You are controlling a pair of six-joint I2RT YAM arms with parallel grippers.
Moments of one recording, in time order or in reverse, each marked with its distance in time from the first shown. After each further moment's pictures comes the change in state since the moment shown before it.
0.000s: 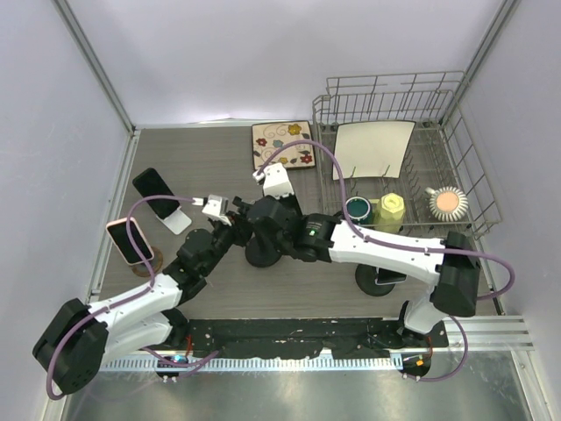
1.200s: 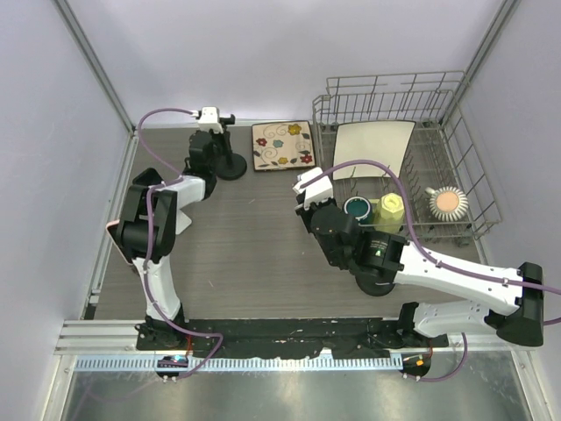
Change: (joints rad) left arm 0.463 0.968 0.898 0.052 0.061 0.278; right arm -0.001 -0.452 -0.339 0.277 -0.167 -0.340
